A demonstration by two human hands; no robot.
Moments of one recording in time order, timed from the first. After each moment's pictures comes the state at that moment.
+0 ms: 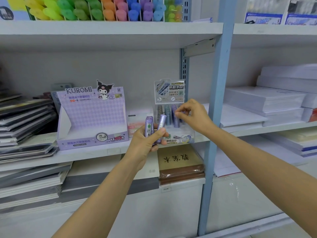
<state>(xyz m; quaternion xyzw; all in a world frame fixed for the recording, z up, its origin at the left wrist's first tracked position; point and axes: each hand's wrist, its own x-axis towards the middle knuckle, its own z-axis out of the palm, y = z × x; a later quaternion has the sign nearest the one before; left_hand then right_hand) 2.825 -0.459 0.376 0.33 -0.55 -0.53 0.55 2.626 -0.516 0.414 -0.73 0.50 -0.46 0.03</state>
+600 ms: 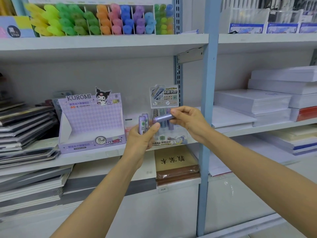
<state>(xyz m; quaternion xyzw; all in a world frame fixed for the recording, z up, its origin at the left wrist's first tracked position) 2.817 -0.440 0.391 0.33 -0.56 -0.47 0.60 2.628 -0.486 0.414 -0.59 0.29 -0.60 0.46</state>
